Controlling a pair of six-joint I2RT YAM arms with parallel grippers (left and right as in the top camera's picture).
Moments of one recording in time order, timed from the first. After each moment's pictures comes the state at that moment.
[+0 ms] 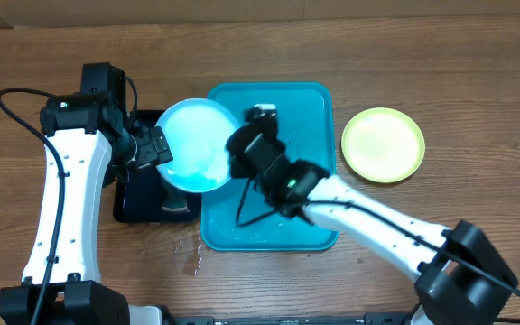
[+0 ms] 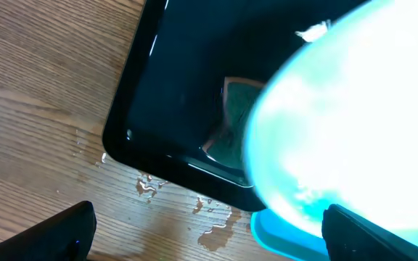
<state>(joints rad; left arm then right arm) 0.06 1.57 1.48 -1.36 -0.05 -0.36 0.90 1.76 1.24 -0.26 0.32 0.74</state>
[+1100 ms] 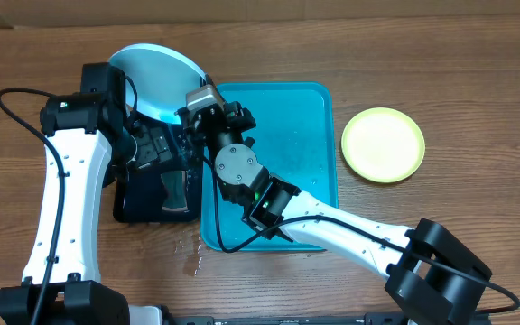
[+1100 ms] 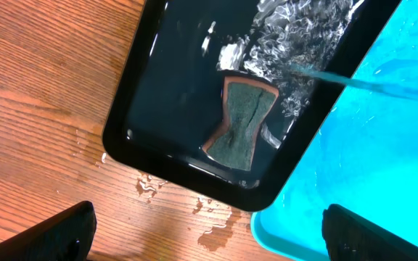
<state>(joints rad) 0.06 1.57 1.48 -1.36 -0.05 -0.36 1.00 1.83 1.25 0.73 0.72 -0.36</state>
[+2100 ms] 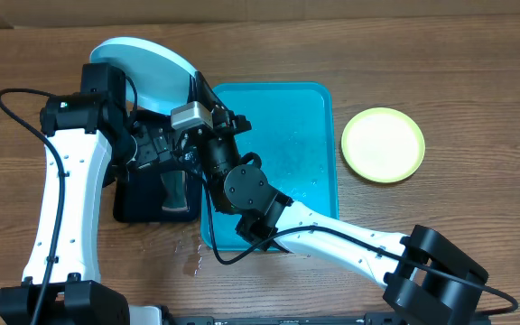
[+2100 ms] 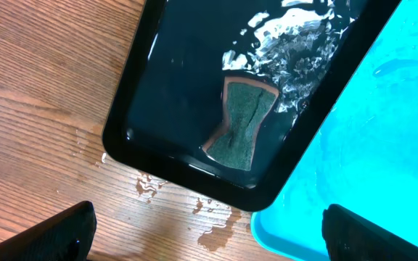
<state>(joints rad) 0.06 1.57 1.48 -1.36 -0.05 -0.36 1.06 1.83 1.25 1.00 0.75 -0.64</state>
